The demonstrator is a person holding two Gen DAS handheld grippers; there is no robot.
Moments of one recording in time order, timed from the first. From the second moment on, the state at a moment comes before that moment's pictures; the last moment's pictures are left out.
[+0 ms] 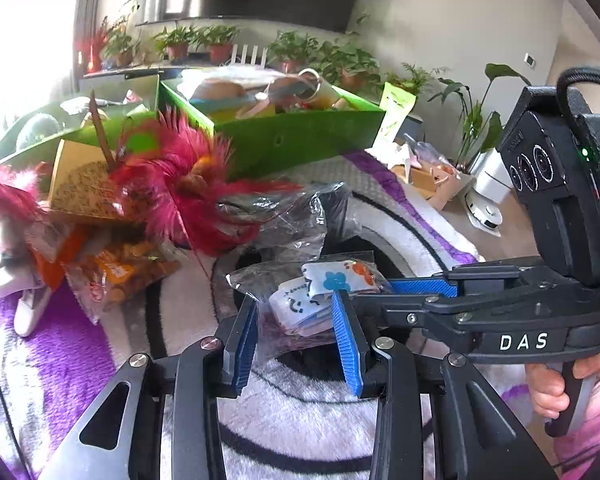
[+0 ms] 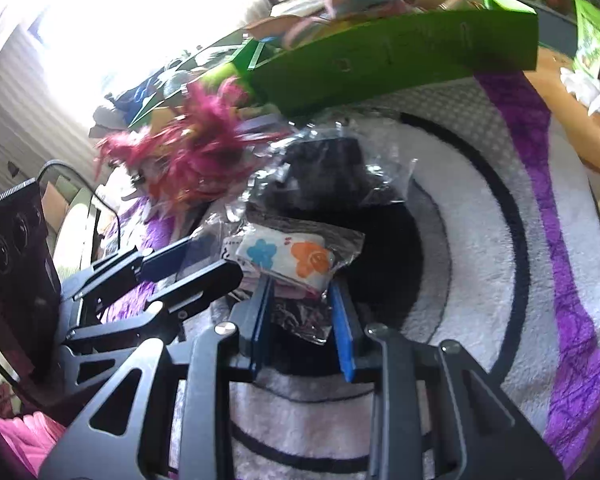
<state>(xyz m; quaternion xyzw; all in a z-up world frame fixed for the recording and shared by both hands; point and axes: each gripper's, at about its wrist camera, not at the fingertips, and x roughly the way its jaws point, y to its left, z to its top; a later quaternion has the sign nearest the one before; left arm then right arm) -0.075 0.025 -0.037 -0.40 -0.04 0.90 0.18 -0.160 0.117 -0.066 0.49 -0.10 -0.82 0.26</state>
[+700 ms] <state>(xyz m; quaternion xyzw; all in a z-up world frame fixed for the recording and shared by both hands) -0.033 -0.003 0.015 -0.33 -0.03 0.93 0.15 -0.121 0.086 -0.013 0.41 -0.05 -0.87 0.27</state>
